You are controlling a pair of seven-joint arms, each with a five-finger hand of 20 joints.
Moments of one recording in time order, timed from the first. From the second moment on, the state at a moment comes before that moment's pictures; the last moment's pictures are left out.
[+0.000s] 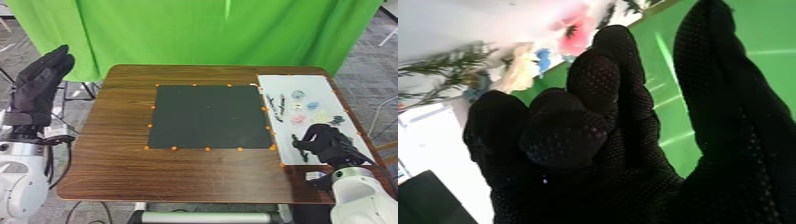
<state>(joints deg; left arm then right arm) 114.7 -57.6 -107.7 -116.3 60.1 1.3 17.4 -123.2 -47.0 90.4 -124.9 -121.5 9.8 33.1</state>
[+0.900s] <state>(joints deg) 115.4 -57.8 -108.4 -116.5 58.7 0.4 16.7 -120.7 -47.0 87.1 -120.8 -119.5 5.9 37.0</state>
